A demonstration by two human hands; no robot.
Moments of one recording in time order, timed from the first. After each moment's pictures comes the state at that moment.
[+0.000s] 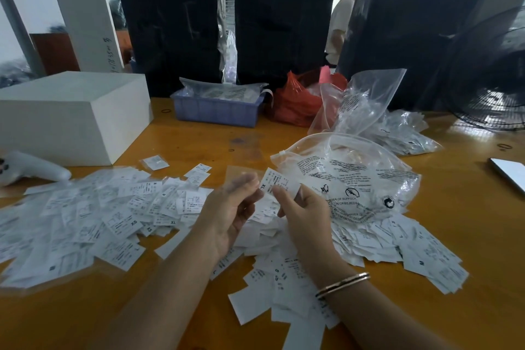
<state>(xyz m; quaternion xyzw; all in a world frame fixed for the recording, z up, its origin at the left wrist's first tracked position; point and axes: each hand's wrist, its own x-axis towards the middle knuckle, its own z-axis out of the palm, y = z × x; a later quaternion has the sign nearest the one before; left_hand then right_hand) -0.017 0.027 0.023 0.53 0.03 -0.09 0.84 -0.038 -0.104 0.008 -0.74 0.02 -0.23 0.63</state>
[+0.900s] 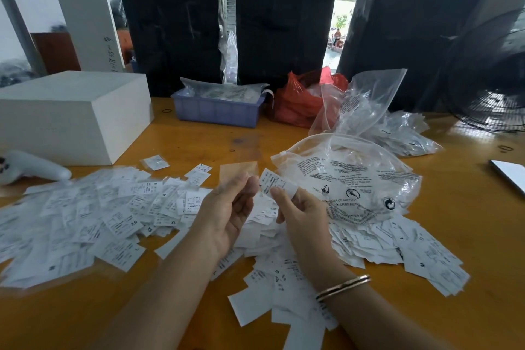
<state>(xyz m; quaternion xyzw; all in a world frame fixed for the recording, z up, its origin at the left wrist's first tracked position) -0.015 0.029 0.023 0.44 0.05 -0.08 0.89 -0.040 -0.102 0.003 -0.72 -0.01 -0.24 0.66</state>
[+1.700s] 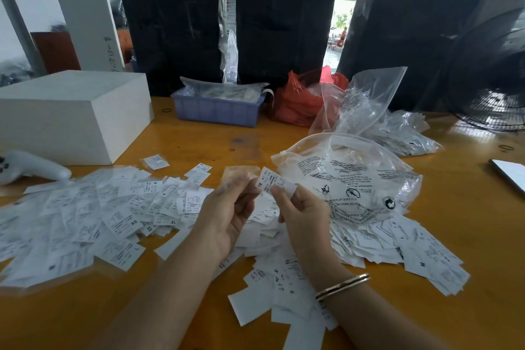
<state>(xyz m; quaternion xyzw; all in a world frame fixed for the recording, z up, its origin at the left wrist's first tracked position) -0.017 0.027 0.024 0.47 0.07 -0.08 0.87 -0.040 -0.101 0.006 -0.75 -0.01 -0.27 0.60</state>
